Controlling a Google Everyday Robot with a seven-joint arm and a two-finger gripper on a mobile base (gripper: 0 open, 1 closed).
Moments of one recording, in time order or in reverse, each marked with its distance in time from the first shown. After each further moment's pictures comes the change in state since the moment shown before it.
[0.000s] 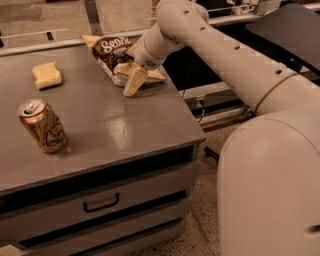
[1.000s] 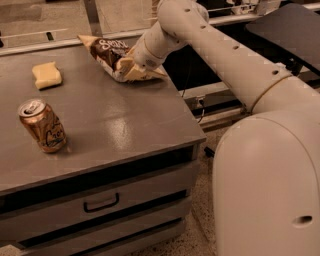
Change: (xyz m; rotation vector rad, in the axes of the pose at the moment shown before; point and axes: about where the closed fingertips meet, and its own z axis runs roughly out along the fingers) arm -0.001 0.002 -0.003 -0.042 -0.029 -0.026
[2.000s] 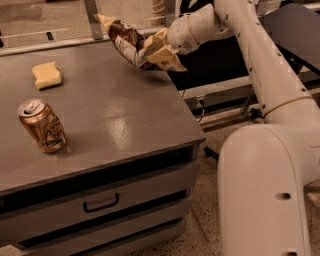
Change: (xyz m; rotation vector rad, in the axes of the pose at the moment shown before) arm 0.022 -0.025 -0.088 -0.036 -0.325 0.078
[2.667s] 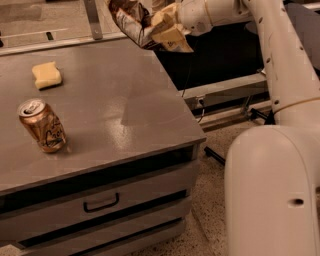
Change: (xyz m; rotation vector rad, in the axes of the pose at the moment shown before) arm -0.052 -0.009 -0.058 0.070 -0.100 -0.147
